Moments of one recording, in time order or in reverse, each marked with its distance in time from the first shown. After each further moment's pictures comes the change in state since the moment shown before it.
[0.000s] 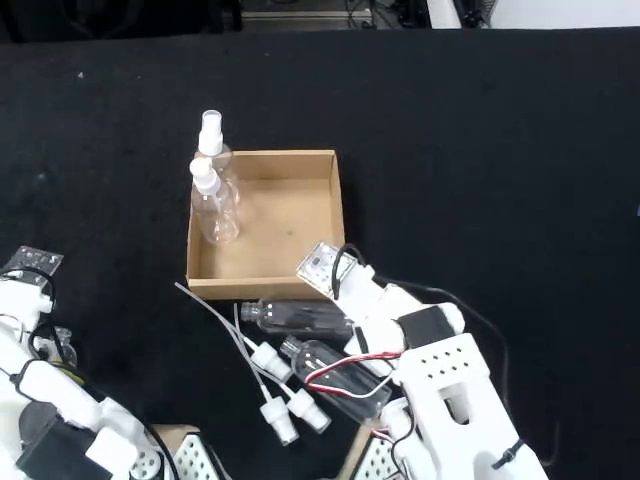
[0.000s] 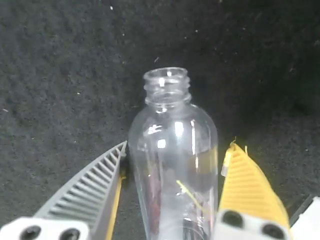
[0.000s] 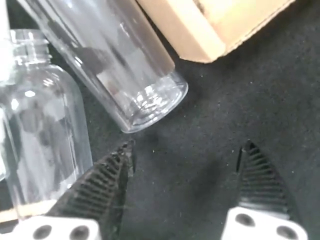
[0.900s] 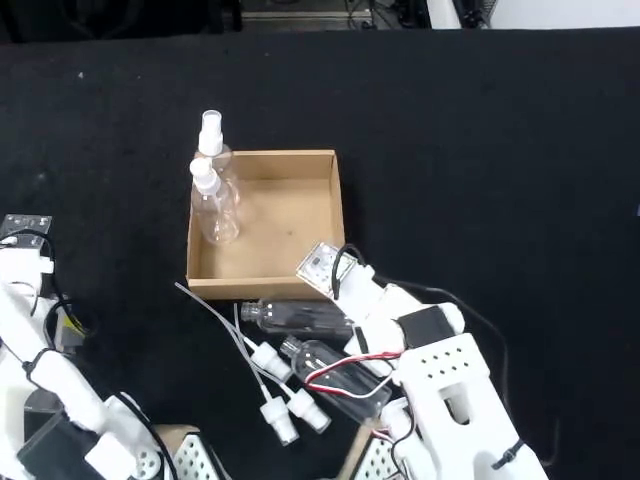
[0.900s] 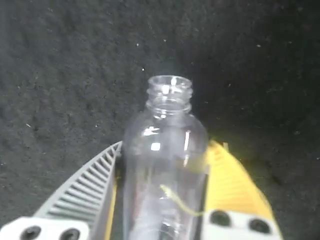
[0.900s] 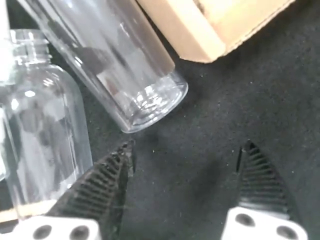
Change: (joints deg) left arm 9.5 0.0 -3.3 -1.4 22.0; right arm 0.0 0.0 0.0 0.0 0.0
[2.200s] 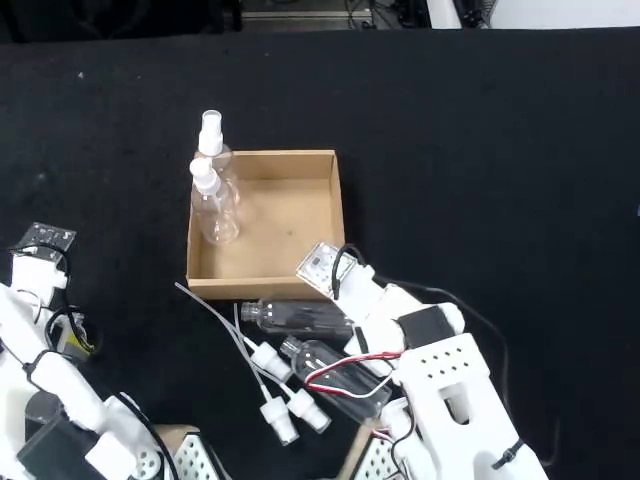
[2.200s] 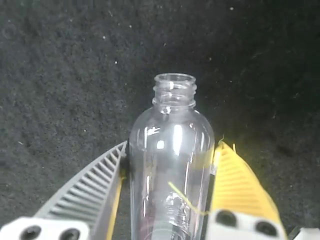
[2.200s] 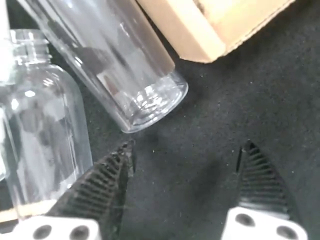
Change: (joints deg) left arm -0.8 0.2 2.0 0.0 -13.2; right arm 0.0 0.0 0.0 0.0 0.0
